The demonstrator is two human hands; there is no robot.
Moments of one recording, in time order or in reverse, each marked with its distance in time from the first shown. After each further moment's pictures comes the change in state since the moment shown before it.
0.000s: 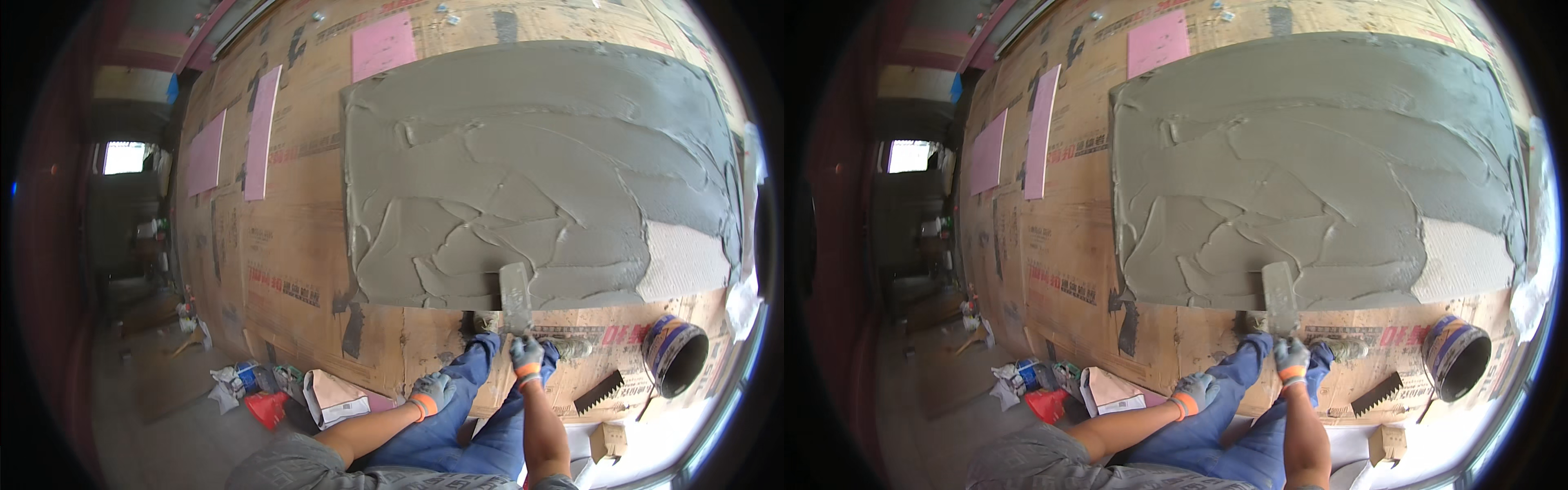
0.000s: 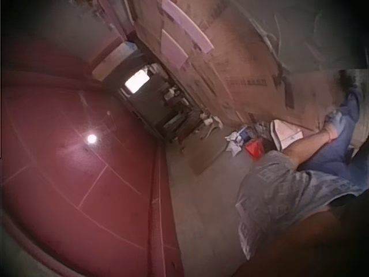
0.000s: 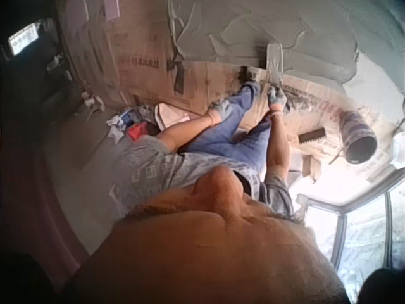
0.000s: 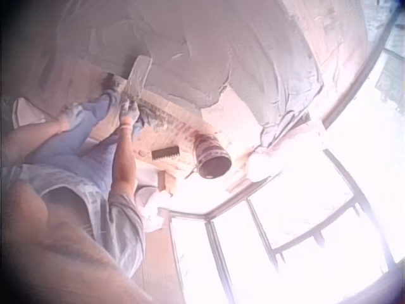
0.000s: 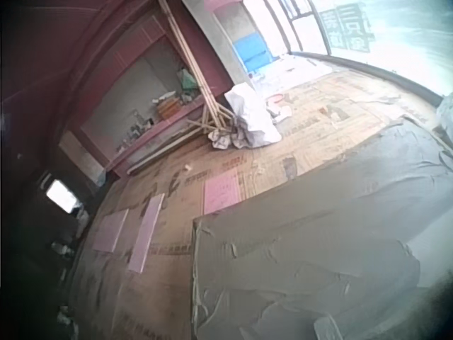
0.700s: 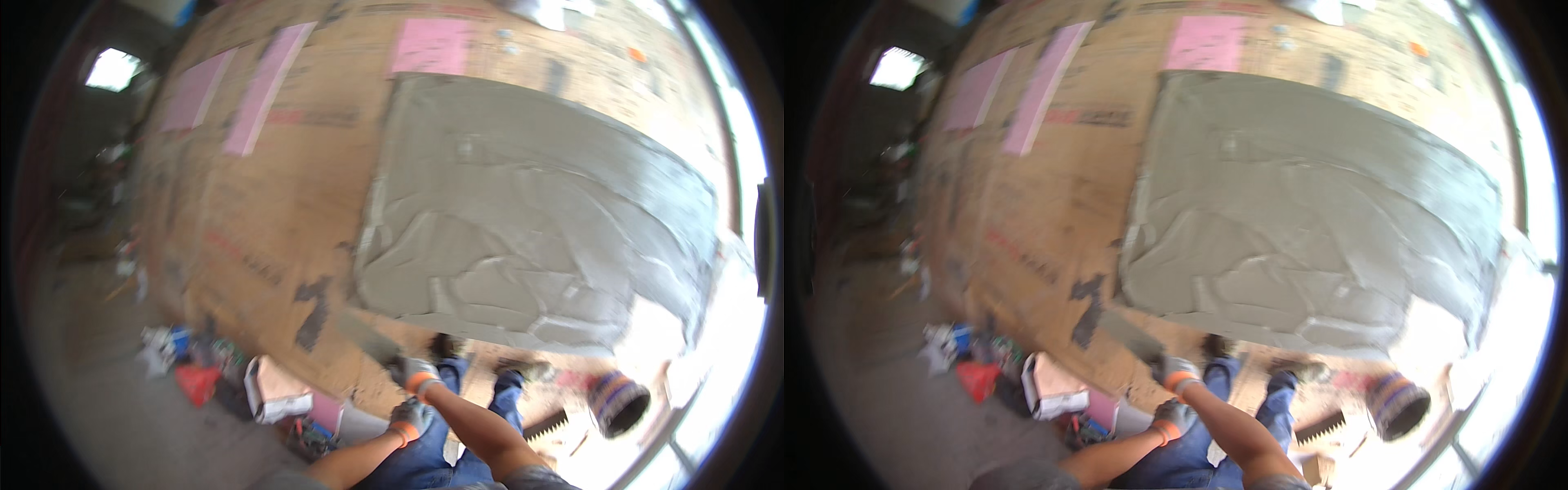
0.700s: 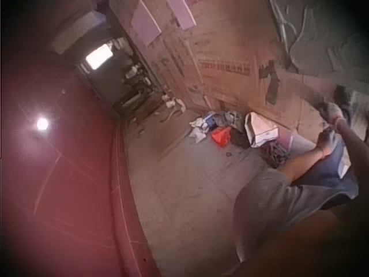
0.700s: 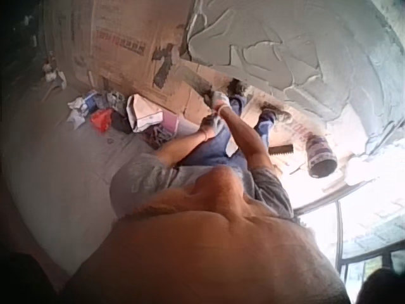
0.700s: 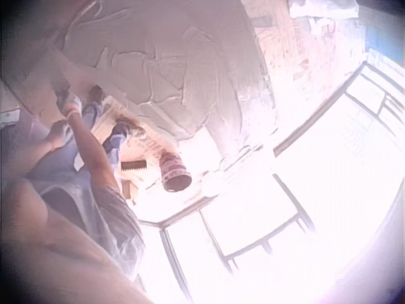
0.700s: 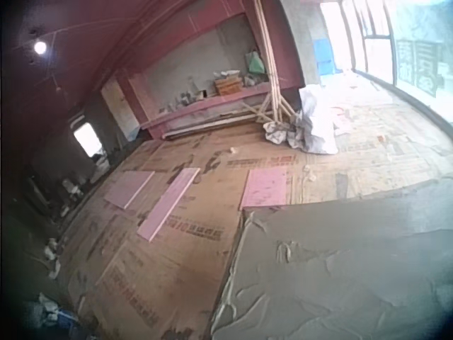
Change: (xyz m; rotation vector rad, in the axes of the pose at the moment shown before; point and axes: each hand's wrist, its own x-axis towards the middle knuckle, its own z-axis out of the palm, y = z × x) left_hand -0.011 -0.026 0.004 -0.264 -0.017 -0.183; right_hand -0.040 -0.200 0.189 -0.538 -0.929 -0.225
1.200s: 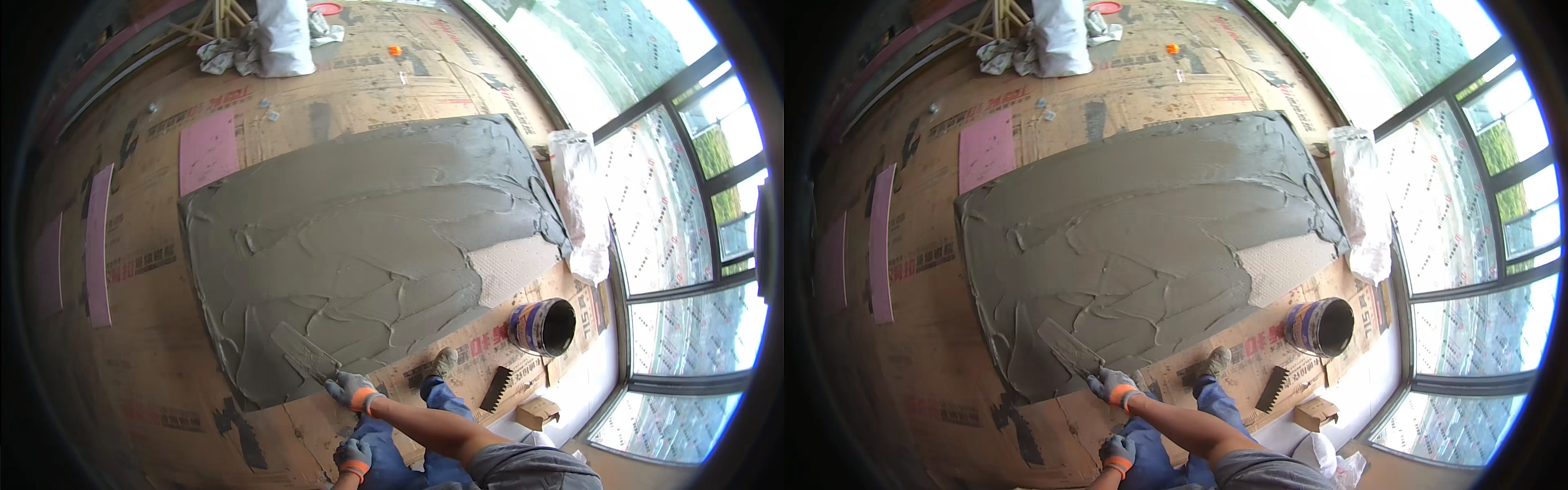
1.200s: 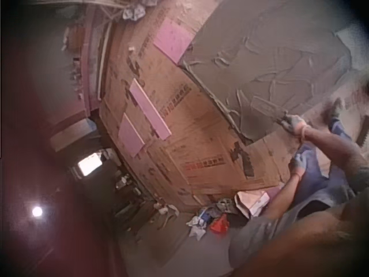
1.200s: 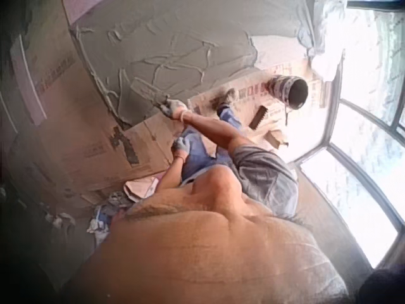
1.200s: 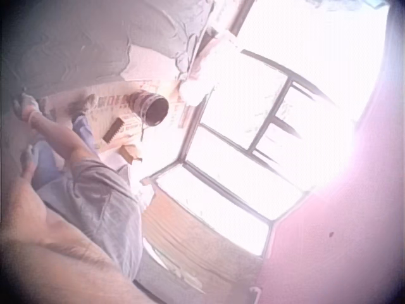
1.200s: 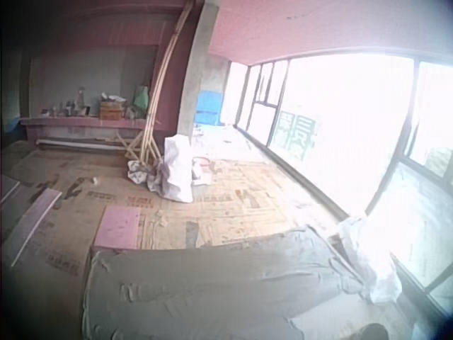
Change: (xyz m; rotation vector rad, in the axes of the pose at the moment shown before) left_hand 0.013 0.000 -0.019 0.185 0.034 0.083; right_hand -0.086 0.000 -0.138 0.341 0.527 0.194
